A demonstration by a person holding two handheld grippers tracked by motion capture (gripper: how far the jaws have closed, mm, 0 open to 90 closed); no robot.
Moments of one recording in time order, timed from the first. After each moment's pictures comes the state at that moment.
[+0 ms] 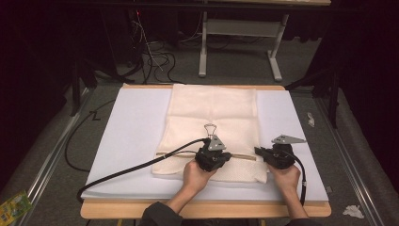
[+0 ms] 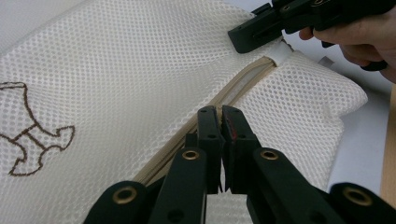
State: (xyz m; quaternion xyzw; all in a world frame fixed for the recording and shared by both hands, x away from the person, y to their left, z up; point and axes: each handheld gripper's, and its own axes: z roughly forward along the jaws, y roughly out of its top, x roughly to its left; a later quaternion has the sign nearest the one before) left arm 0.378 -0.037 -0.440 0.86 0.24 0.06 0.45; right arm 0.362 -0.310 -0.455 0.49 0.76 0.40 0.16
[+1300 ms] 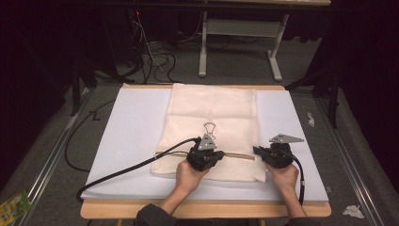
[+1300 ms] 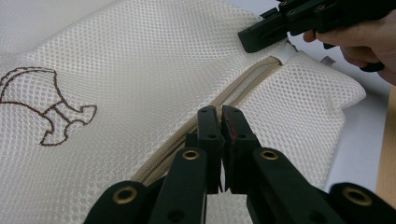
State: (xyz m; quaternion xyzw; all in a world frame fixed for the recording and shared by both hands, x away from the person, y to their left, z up) left arm 0.376 -0.015 -0.435 0.85 0.25 0.07 0.46; right arm 0.364 -0.303 -0.452 0.48 0.76 0.40 0.17
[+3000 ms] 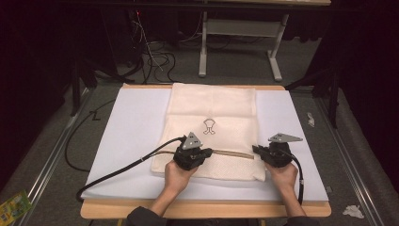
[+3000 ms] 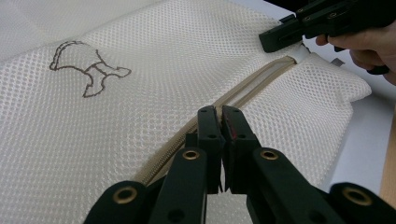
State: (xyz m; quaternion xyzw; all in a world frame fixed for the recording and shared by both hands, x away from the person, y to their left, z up) left arm 0.376 0.022 -0.429 0.83 0.27 0.08 0.47; right arm 0.366 -0.300 -0.451 0.48 0.76 0.39 0.18
